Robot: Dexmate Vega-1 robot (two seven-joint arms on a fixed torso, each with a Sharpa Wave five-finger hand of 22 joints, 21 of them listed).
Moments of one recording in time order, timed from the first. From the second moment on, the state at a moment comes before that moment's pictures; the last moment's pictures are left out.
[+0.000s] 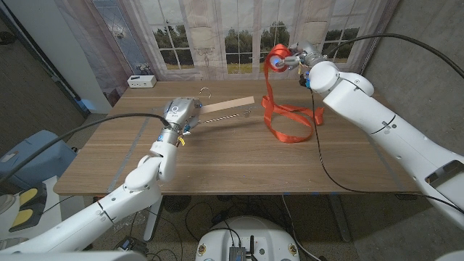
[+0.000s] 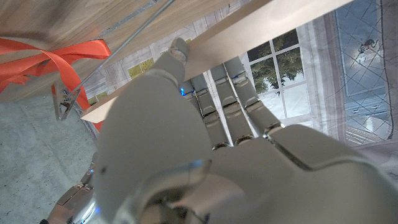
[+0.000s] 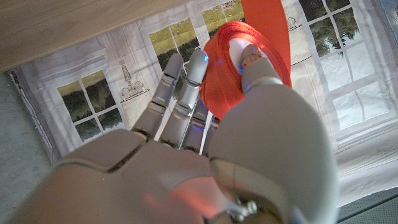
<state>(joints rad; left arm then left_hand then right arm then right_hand) 1.05 0.82 0.54 -1.98 0.79 0.48 0.50 1.30 0.09 0.43 -0.18 0.18 0.80 0.03 0.46 0.29 0.75 -0.06 0.48 0.68 0.81 -0.01 0.52 0.64 0.57 -0.05 1.06 0.18 -0.46 -0.70 -0.63 -2.10 0.04 -0.89 -0.24 1.14 0.07 0.28 -0.18 0.22 0.87 -0.05 0.32 0.23 0.70 -0.03 0.66 0.45 0.91 -0.12 0.93 0.94 0.54 0.05 0.77 0.24</state>
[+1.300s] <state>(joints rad) 0.85 0.73 0.64 -1.84 0.79 0.41 0.44 1.30 0.09 0.43 -0.19 0.18 0.81 0.03 0.45 0.29 0.76 -0.06 0.47 0.69 0.81 -0.01 0.50 0.65 0.56 -0.05 1.08 0.18 -0.36 -0.72 -0.75 -2.32 -0.06 -1.05 -0.19 1.14 0.07 0.30 -0.20 0.24 0.88 -0.04 0.32 0.23 0.71 -0.02 0.66 0.45 0.95 -0.13 0.91 0.95 0.55 0.05 0.84 0.24</state>
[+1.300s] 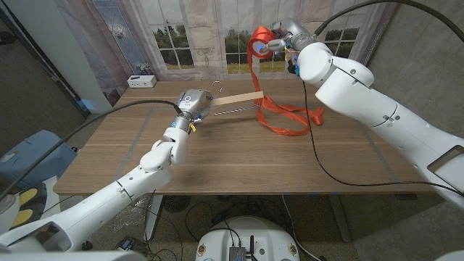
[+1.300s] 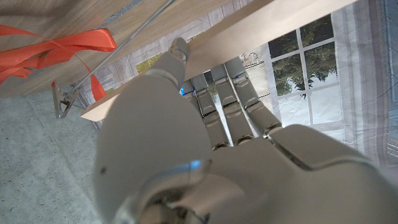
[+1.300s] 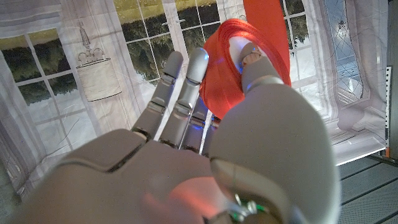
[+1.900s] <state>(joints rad) 0.74 0.69 0.69 -1.75 0.79 0.37 0.43 1.30 0.09 0.43 -0.19 0.18 0.81 0.03 0.44 0.29 0.76 -0.05 0.47 0.69 0.81 -0.01 0.50 0.65 0.56 -0.05 1.10 0.18 -0.42 -0.78 -0.74 -2.47 -0.08 -1.10 -0.23 1.15 0.07 0.30 -0.20 0.24 0.88 -0.03 0.32 0.23 0.71 -0.02 0.66 0.45 0.95 -0.13 0.91 0.96 0.55 0.05 0.85 0.24</state>
